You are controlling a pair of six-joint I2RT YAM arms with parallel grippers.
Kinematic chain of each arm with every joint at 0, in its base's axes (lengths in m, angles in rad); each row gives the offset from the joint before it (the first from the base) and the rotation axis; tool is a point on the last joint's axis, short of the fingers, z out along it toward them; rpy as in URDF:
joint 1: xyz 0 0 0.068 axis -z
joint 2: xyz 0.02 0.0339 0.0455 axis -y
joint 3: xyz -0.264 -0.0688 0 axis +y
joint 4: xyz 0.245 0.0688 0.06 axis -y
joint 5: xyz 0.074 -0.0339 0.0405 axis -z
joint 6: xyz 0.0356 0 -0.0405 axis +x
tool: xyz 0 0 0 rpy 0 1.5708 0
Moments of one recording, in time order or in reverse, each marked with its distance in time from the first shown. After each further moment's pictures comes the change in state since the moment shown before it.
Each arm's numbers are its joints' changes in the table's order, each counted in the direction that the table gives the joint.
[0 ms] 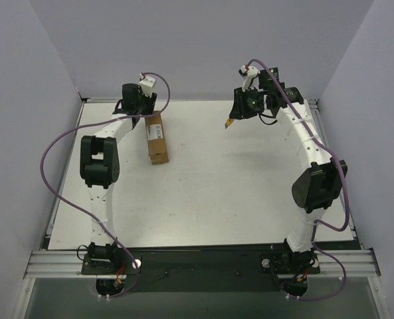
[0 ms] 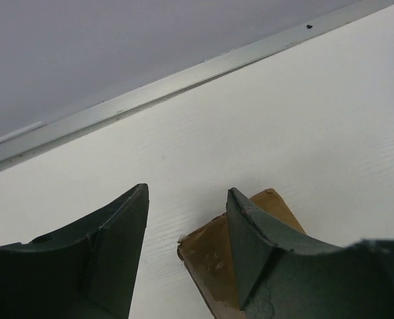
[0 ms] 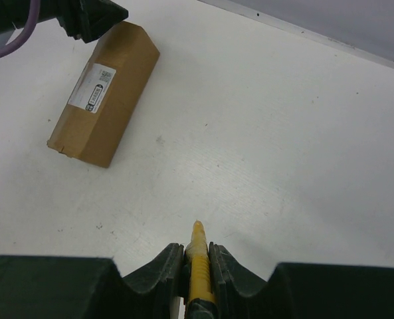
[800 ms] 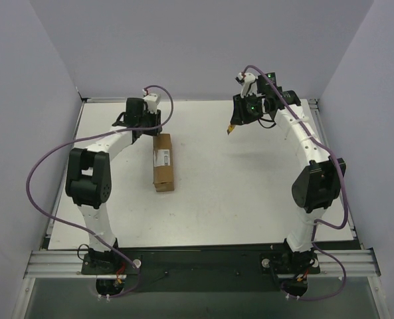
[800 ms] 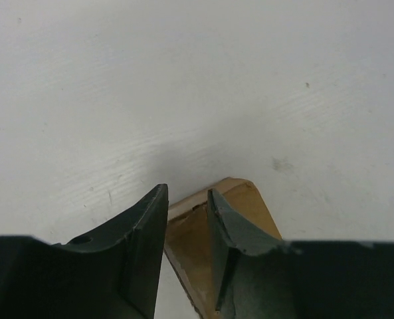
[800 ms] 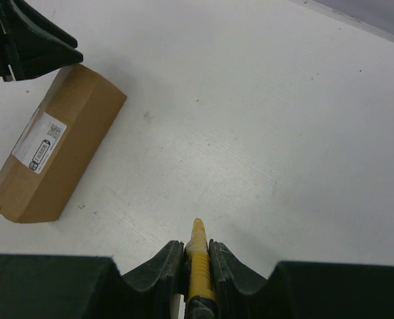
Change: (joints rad) left arm 0.074 0.285 0.377 -0.118 0.058 -0.195; right arm 0.002 0.000 0.068 0.006 0.020 -0.067
